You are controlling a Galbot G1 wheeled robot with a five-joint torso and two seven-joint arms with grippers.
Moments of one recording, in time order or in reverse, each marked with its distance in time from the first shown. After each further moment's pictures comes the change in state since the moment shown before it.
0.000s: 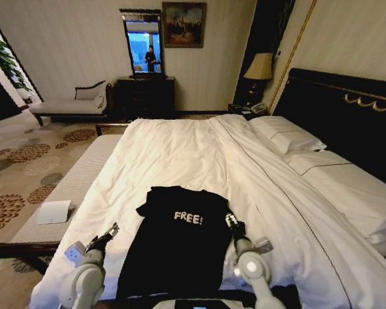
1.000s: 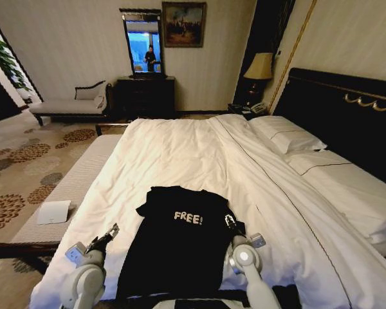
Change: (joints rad) left arm 0.000 -0.004 0.003 0.009 0.006 -0.004 0.000; right arm 0.114 0.006 0.053 -0.129 0.036 0.017 0.002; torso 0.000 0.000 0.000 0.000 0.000
